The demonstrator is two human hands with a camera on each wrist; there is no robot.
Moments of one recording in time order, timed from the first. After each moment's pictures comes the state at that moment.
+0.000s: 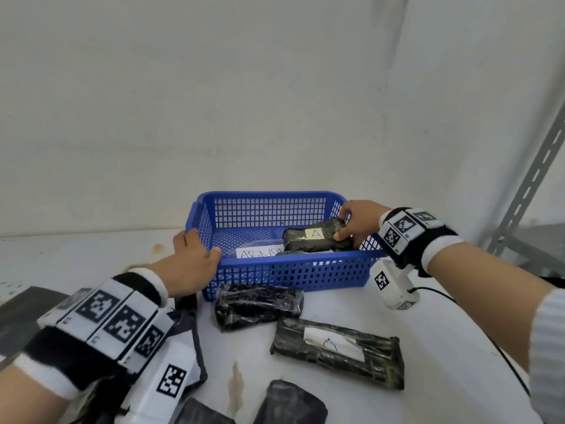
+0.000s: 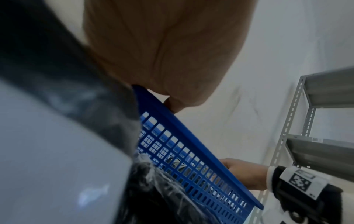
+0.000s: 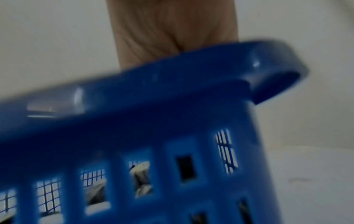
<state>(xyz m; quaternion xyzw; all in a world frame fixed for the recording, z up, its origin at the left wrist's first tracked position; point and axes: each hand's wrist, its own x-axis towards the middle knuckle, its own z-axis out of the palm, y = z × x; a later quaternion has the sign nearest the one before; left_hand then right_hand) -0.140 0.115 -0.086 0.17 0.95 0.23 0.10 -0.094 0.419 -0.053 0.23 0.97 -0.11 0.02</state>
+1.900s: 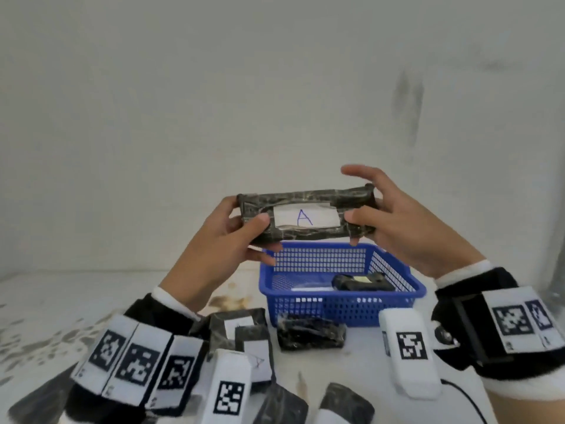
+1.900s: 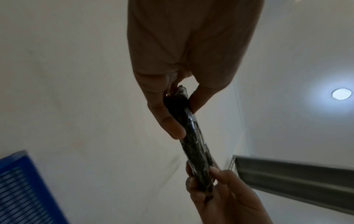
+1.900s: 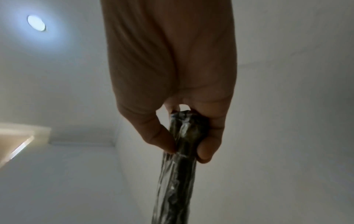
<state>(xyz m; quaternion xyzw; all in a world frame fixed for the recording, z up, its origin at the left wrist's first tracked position) -0.016 0.023 0.021 0.29 0.63 0.72 -0.01 0.052 0.246 0.047 -0.12 0.79 -0.56 -0.22</state>
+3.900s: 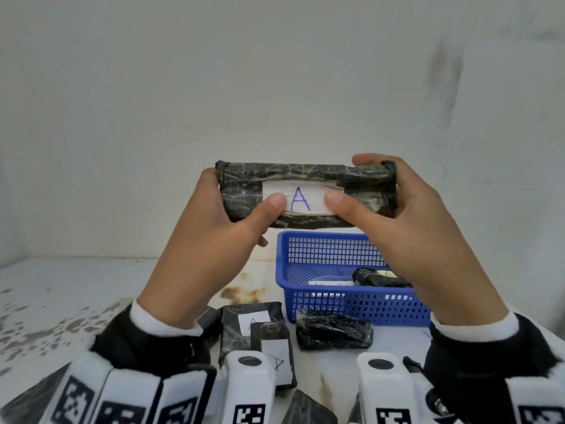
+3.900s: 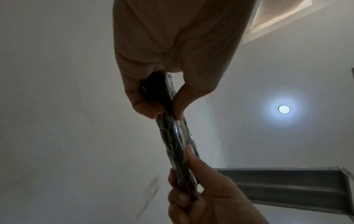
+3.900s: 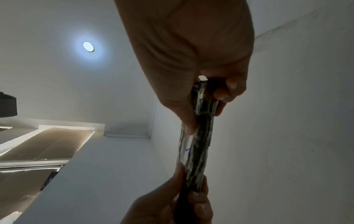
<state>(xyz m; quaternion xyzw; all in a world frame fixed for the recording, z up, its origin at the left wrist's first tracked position) -0.019 0.007 0.016 0.25 0.70 0.65 -0.18 0.036 0.183 0.020 -0.04 0.78 -0.50 -0.38</state>
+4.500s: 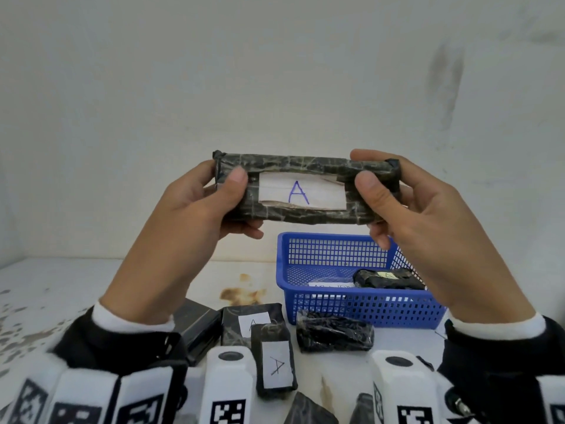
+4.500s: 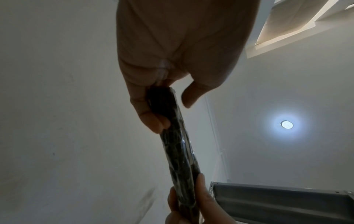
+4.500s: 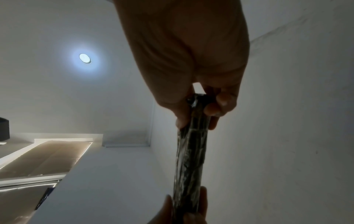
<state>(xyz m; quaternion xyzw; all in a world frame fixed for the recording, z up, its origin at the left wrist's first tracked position) -0.026 -0.010 0.021 0.33 0.59 0.73 -0.11 0.042 0.192 0.024 -0.11 0.74 -0.57 -0.35</state>
